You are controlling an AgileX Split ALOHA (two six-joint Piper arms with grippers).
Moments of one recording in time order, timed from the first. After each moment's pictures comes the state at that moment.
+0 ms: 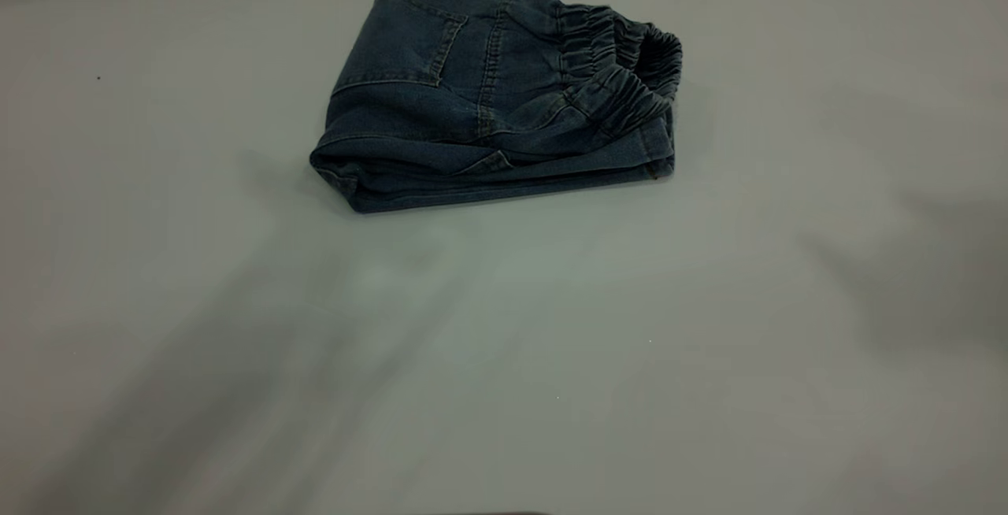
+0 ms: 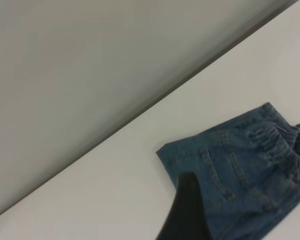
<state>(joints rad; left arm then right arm) -0.57 1.61 -2.11 0.14 1.17 0.13 0.09 1.28 -1.75 0.45 1.27 -0.16</state>
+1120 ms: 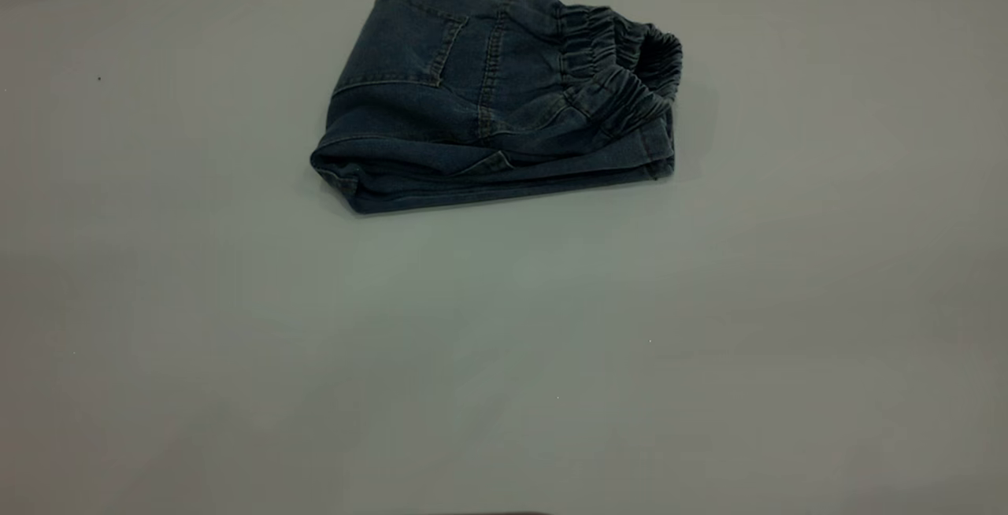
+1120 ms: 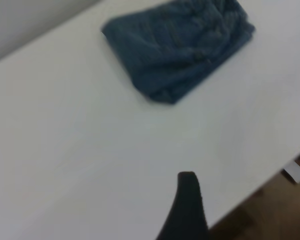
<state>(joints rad) -0.57 0.36 -0.90 0.00 1.17 0.12 0.09 0.19 -0.90 0.41 1.28 -0.20</state>
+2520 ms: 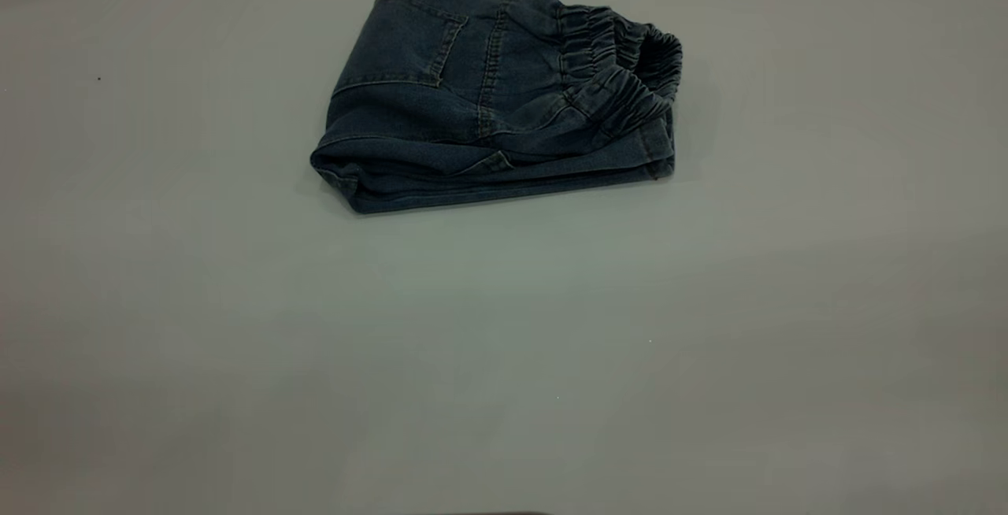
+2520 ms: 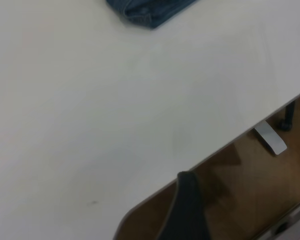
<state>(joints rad) -0.57 0.05 -0.50 0.00 1.15 0.01 0.09 -0.01 -0.48 0.19 1.15 -0.14</state>
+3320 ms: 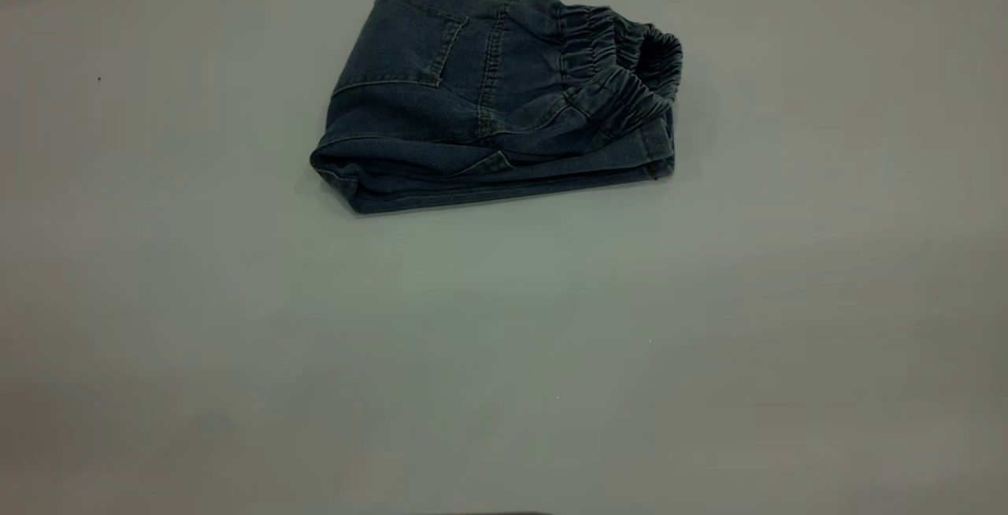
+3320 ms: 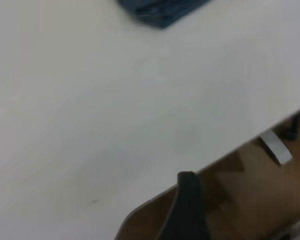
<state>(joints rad) -0.48 0.05 -0.49 0.01 1.13 -0.01 0.09 -0.01 -0.48 0.19 1.15 -0.14</state>
